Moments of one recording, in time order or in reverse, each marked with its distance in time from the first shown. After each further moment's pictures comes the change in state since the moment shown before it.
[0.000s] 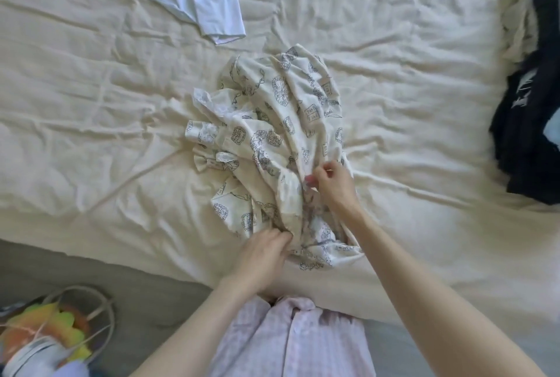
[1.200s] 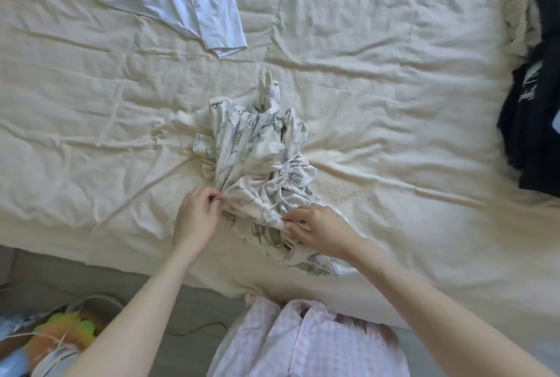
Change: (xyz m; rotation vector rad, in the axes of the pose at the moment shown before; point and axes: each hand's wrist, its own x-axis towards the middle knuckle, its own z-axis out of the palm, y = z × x) left_hand 0.002 -0.081 -0.076 -0.211 0.449 -0.417; right_hand -0.042 0.019 0.005 -0.646 -0.430 -0.612
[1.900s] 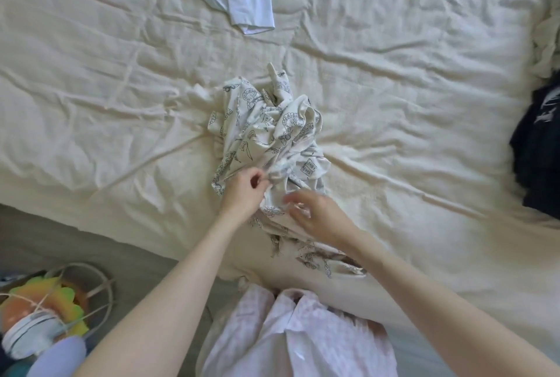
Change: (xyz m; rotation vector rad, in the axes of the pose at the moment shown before) left_hand 0.004 0.039 0.028 -0.263 -0.145 -0.071; right_hand 0.013 -0.022 0.006 0.068 0.020 0.004
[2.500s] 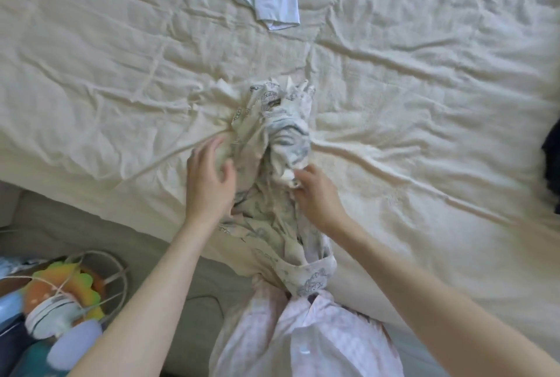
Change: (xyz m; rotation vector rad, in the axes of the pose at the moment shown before) left_hand -0.021 -0.032 -0.065 -0.005 0.388 0.091; right_hand 0.039 -0.025 0.028 0.039 0.250 0.049
